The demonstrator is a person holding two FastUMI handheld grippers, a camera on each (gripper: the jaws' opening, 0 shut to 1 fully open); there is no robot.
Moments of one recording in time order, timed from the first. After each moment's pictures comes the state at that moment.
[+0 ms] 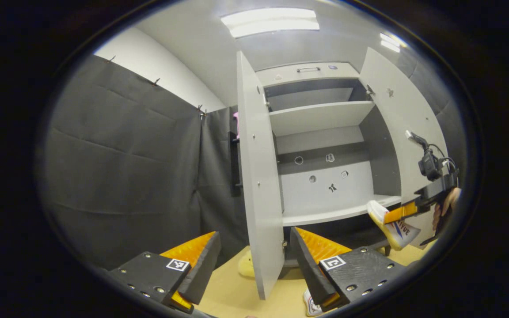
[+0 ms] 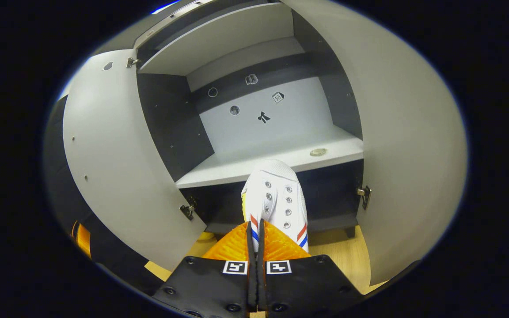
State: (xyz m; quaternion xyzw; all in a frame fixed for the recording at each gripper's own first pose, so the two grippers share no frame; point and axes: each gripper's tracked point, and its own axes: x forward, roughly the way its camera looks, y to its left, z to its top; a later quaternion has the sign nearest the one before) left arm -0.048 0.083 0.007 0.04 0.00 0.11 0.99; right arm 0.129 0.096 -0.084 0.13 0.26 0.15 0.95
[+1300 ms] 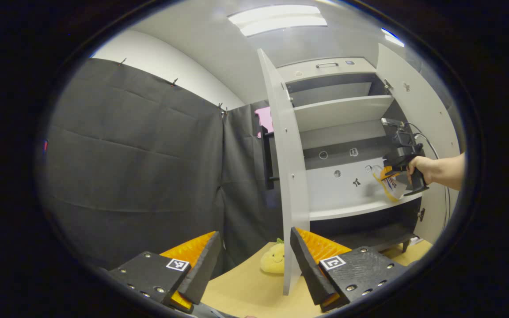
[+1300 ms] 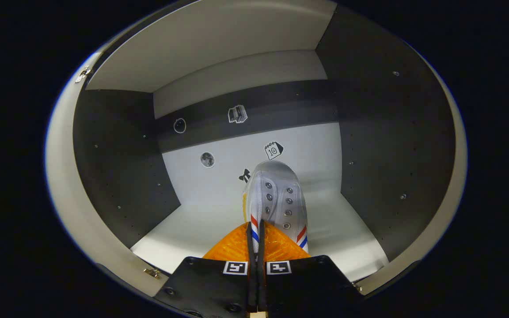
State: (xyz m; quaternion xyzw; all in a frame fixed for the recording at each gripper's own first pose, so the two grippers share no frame) left arm -0.069 0.127 -0.004 0.05 0.01 0.19 0.98; right arm 0.360 0.086 -0.023 0.07 0.21 0.08 0.97
